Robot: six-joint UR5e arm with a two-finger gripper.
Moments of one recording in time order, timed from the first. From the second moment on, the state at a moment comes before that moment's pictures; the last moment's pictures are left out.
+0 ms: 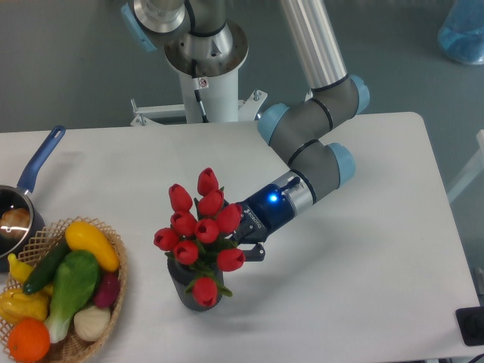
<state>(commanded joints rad) 2.63 -2.12 -1.83 -0.81 -0.02 1.59</state>
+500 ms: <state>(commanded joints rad) 2.63 -2.12 -1.83 -0.81 -0.01 1.60</state>
